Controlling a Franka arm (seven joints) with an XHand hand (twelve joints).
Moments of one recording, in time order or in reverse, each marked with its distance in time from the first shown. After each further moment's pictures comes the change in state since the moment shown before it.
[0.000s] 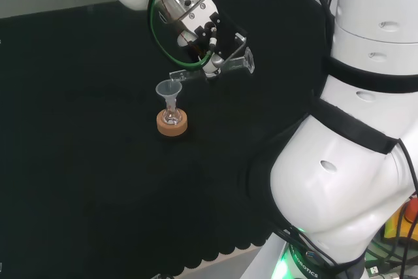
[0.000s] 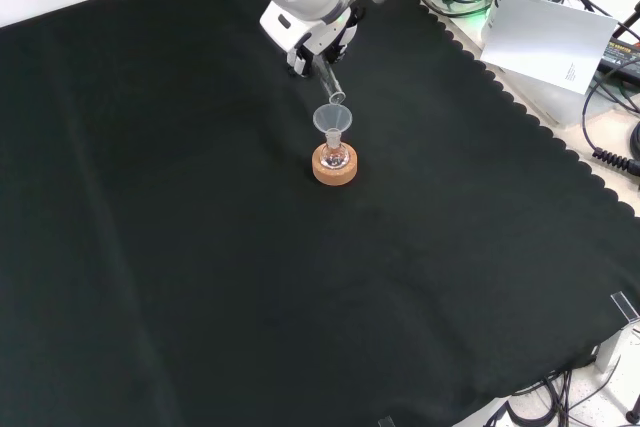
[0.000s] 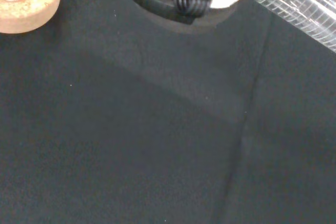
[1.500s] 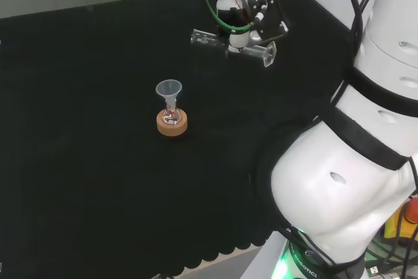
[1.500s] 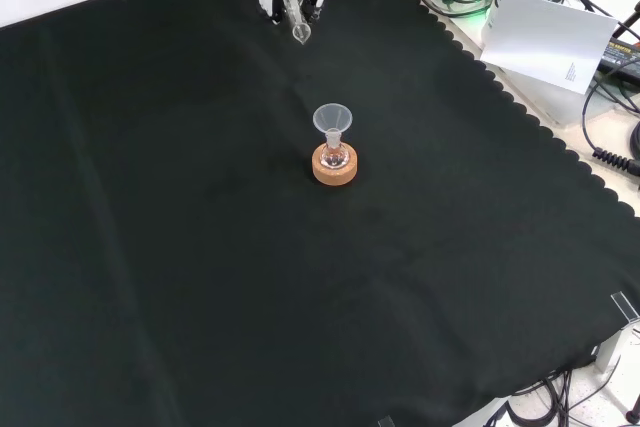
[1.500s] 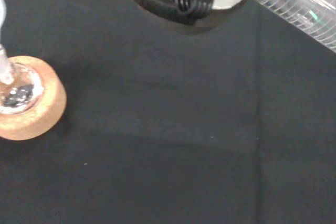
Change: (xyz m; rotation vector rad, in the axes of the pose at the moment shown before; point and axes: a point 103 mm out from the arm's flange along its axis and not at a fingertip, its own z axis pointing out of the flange) arm -0.087 -0.023 0.013 -0.180 0.435 0.009
